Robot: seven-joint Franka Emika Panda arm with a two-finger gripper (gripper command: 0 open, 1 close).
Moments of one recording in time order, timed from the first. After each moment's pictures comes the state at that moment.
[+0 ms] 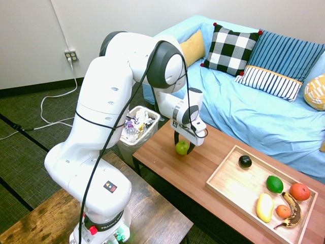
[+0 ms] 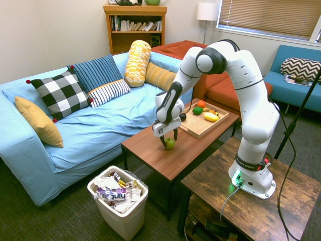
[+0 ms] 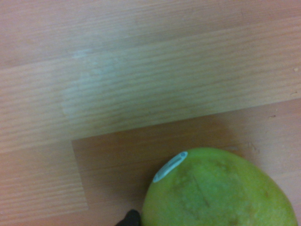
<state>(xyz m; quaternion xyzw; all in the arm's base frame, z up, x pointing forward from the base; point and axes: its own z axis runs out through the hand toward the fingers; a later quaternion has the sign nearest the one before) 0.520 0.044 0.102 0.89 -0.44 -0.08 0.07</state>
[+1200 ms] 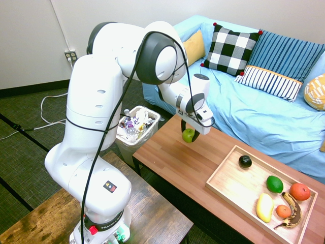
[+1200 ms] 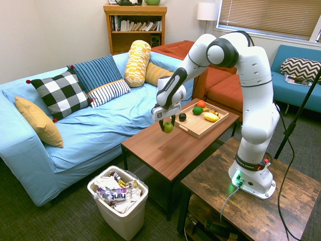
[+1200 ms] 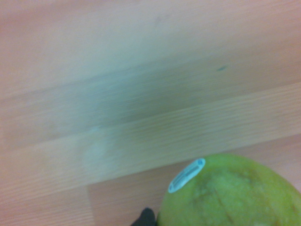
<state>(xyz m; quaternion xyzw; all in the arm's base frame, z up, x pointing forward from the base) 0.547 -0.007 0.215 0.88 -0.48 -0.01 0.02</state>
